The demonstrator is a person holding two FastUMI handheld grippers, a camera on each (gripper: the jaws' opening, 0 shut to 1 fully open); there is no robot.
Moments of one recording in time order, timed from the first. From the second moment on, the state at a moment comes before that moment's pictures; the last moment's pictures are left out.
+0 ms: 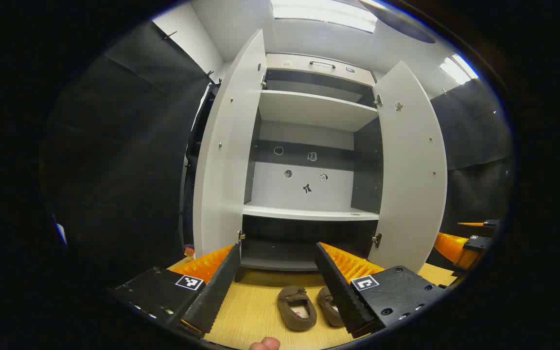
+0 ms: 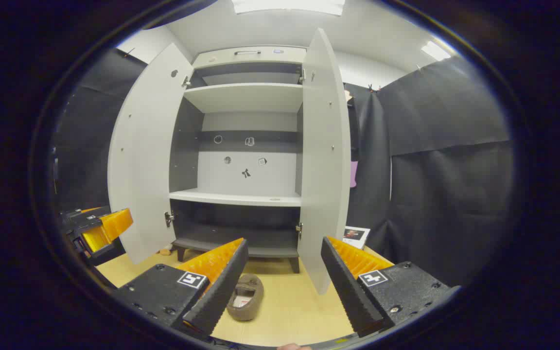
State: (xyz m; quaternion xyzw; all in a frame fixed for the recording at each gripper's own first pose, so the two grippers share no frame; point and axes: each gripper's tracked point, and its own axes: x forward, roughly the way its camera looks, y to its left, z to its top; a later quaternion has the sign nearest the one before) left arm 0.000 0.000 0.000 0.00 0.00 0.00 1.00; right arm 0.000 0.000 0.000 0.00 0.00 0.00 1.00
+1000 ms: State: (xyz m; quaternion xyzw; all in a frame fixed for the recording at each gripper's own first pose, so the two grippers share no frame) left arm -0.003 -0.006 0.003 0.00 0.00 0.01 1.00; right arm 0.005 -0.015 -0.001 0.00 0.01 0.01 1.00
